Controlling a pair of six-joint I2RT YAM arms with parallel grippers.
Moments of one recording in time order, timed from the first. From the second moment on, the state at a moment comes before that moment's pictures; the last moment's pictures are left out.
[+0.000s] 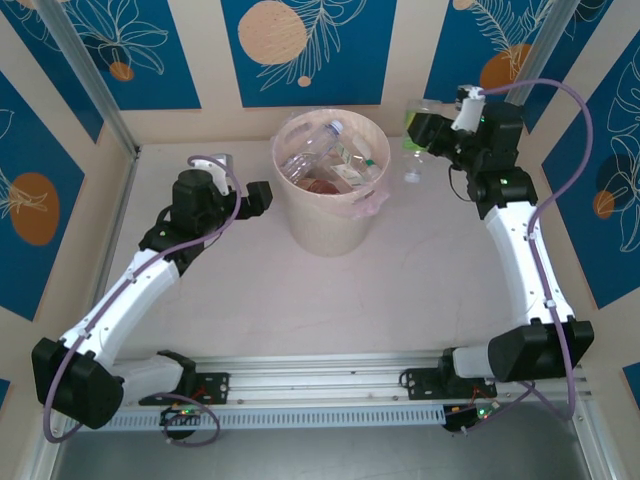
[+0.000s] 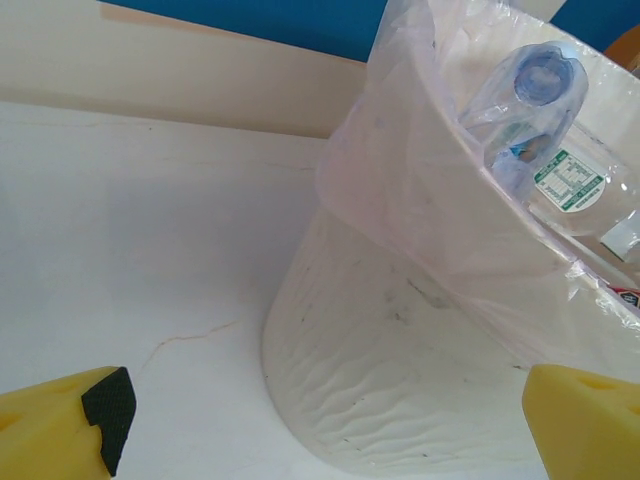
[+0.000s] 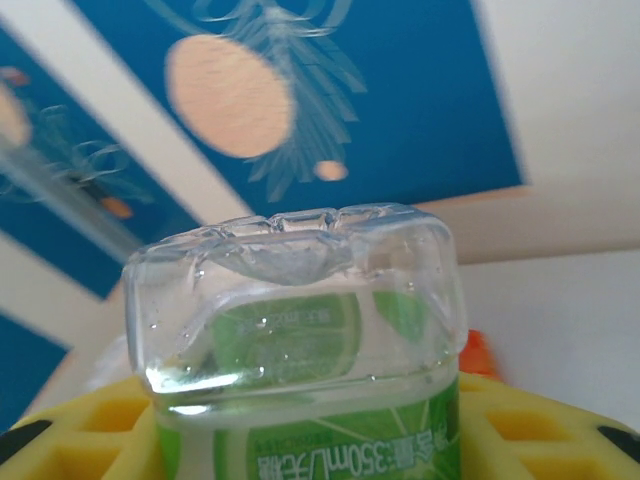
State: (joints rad) left arm -0.38 1.17 1.03 -0.25 0.07 -0.41; right arm 0.09 1.35 1.50 -0.38 -0.43 0.43
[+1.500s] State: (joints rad) left arm -0.30 1.23 1.01 -0.25 0.16 -0.49; right arm 0.40 1.69 1.96 -0.95 0.06 0.10
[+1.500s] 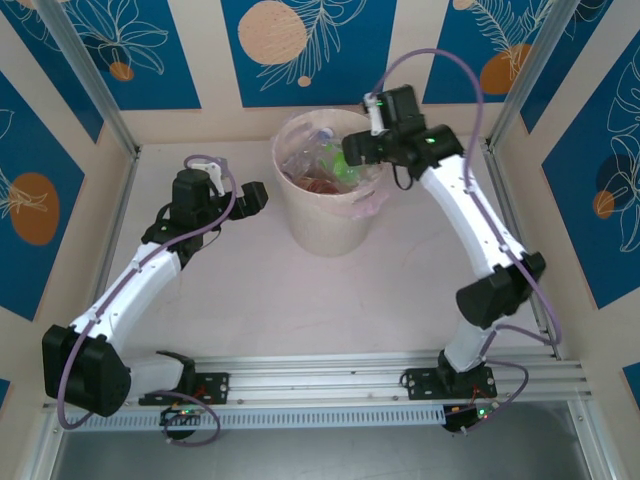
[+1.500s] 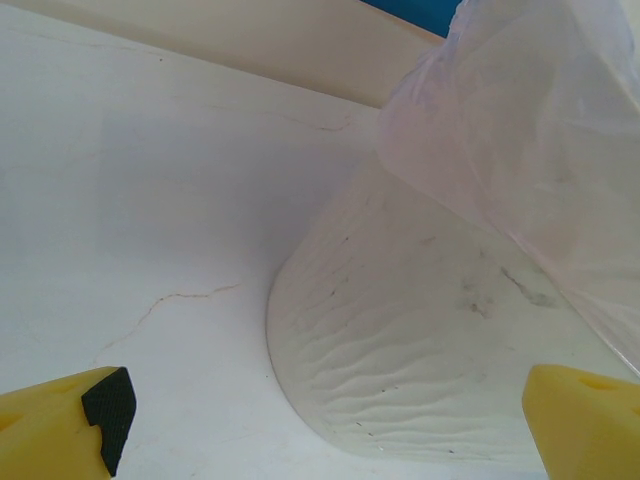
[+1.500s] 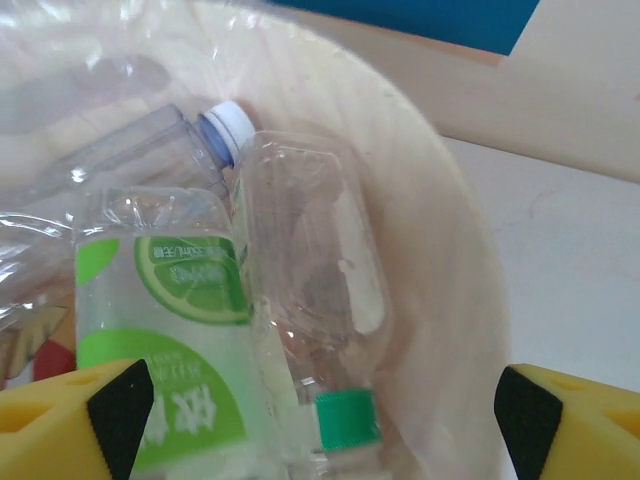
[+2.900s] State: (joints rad) left arm -0.26 1.26 1.00 -0.26 0.16 -0.57; right arm 0.18 2.49 2.37 -0.95 -0.28 0.34
